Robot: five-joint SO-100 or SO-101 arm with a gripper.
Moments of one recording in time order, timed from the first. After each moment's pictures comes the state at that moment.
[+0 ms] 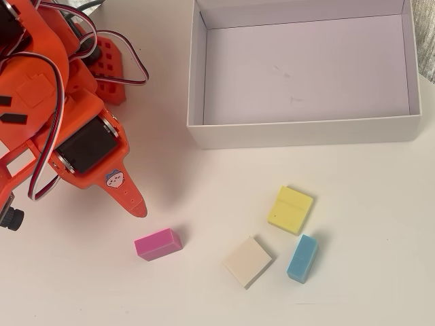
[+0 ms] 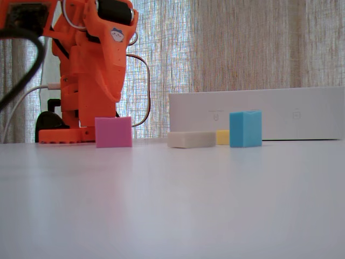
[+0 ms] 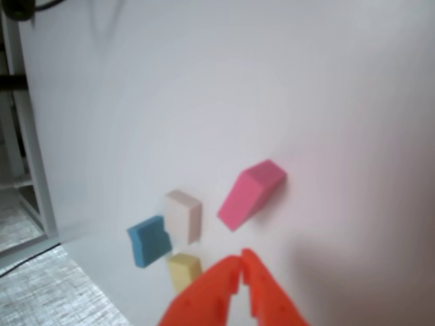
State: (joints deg) arm 4.8 189.8 169.0 76.1 -10.3
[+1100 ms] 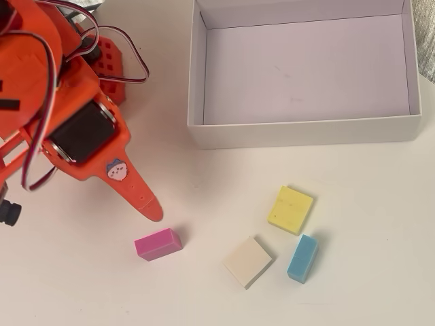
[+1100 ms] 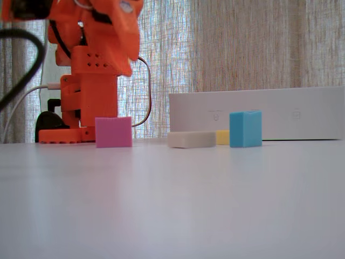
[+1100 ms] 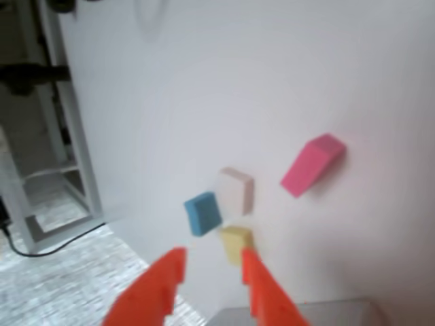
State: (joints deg) arm -0.9 175.5 153.7 71.8 -3.3
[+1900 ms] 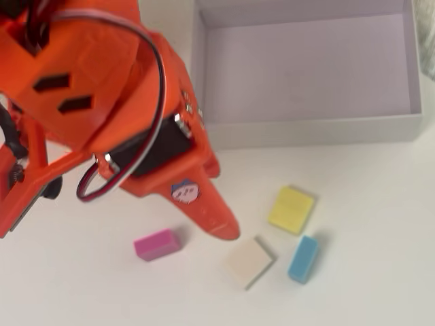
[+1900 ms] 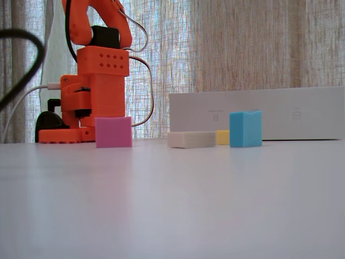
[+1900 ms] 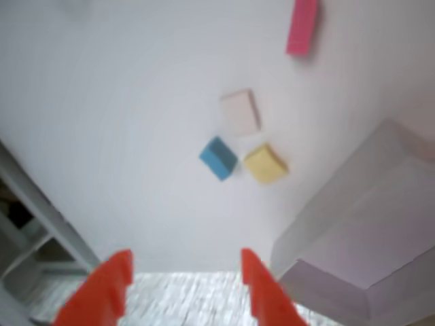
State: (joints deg) arm -10.7 114.2 94.0 96.2 30.1
